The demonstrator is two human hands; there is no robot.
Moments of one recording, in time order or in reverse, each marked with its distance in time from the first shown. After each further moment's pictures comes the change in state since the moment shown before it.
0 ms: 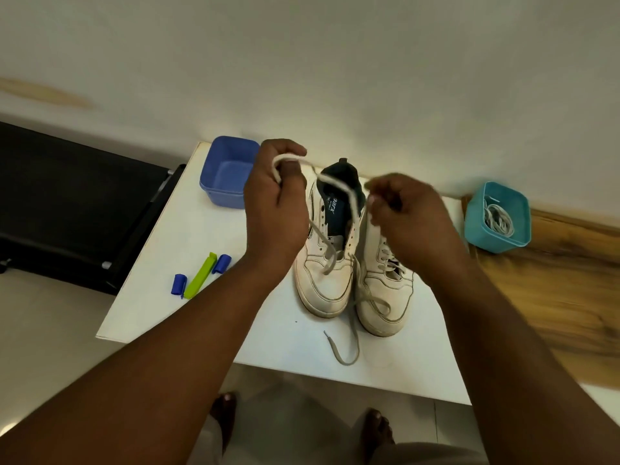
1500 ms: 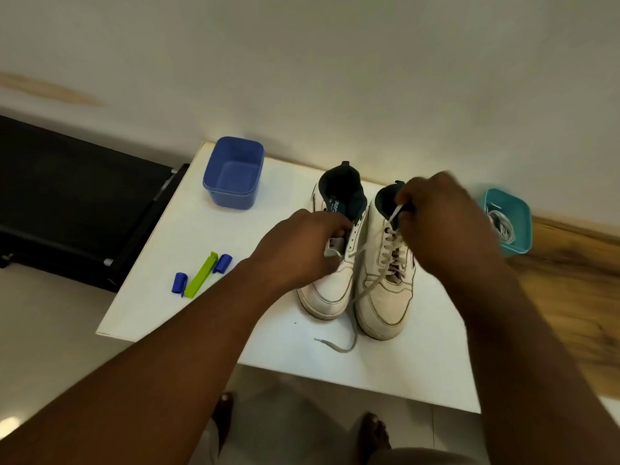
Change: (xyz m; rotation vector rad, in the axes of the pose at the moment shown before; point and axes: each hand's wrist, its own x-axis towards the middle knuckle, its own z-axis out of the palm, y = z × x) left_hand -0.013 -0.017 -0.008 0.833 -0.821 0.031; right_hand -0.002 -0.001 -0.028 -0.712 0.132 -0.098
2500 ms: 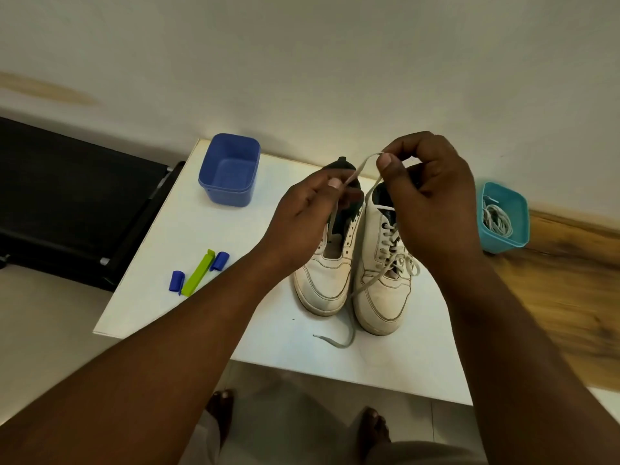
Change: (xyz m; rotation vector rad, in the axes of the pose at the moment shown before) left_hand 0.007 0.017 -0.008 -0.838 0.257 0.031; right_hand 0.003 -0.025 0.001 0.844 0.225 -0.086
